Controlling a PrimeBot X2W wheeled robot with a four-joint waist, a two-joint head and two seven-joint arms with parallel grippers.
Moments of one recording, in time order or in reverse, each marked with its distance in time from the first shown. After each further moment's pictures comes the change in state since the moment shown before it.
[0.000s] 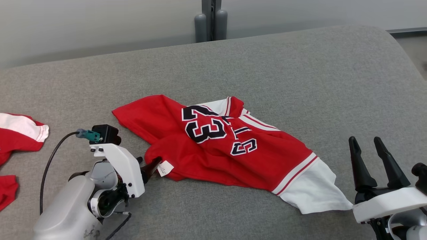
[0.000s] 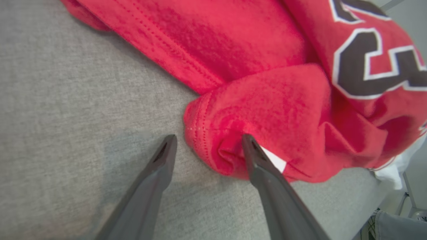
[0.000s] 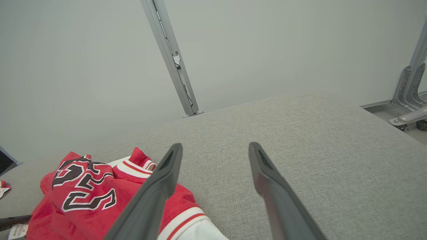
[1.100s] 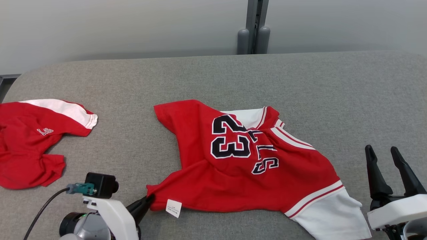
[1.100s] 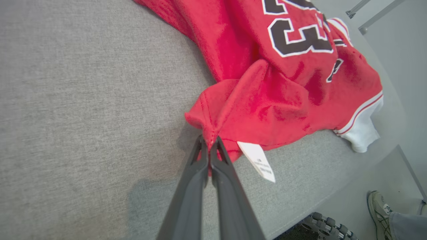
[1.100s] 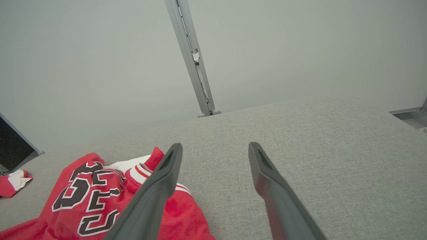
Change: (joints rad) left arm 0.339 0.184 -0.007 -0.509 0.022 0.103 -0.099; right arm 0.049 -0.008 -0.069 -0.008 -0.008 0.000 0.033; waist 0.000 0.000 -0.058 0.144
